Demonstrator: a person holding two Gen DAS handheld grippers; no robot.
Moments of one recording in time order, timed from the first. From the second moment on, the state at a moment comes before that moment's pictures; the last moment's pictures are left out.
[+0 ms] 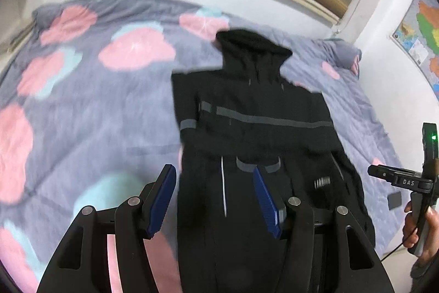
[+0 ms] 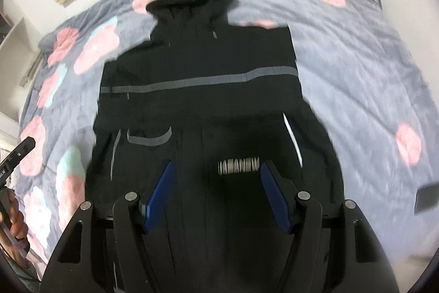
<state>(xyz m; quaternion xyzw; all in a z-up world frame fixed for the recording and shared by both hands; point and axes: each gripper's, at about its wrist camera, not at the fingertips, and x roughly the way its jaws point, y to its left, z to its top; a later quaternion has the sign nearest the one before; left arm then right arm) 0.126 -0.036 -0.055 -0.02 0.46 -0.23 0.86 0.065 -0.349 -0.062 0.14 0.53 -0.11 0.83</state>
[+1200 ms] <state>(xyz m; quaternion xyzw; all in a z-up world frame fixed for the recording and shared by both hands) 0.558 -0.222 -0.193 -0.11 0.50 -0.23 0.83 0.459 -0.546 -0.201 0.19 0.46 -0.10 0.86</state>
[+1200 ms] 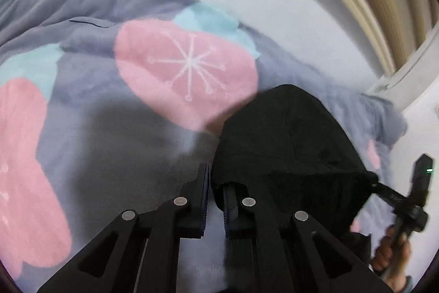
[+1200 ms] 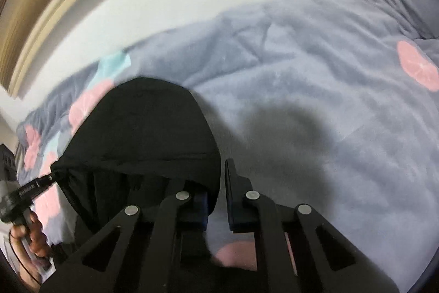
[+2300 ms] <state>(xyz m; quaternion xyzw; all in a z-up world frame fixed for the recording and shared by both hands) 0.550 -0.288 -0.236 0.01 0.51 -0.31 0.80 0.496 -0.478 -0.261 0.06 0.53 -0.01 0.85</state>
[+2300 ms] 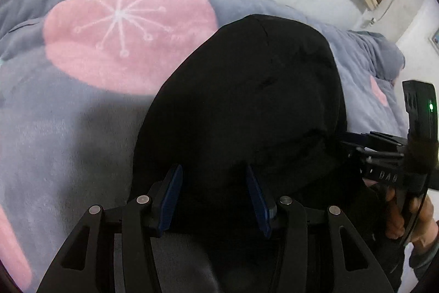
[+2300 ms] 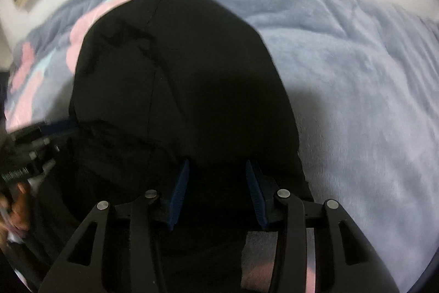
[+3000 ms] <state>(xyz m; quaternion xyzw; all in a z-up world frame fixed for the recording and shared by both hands) 0.592 -0.253 -0.187 -0.01 0.51 -0.31 0.80 0.493 -0.572 -0.219 0.16 0.52 0.05 0.84</state>
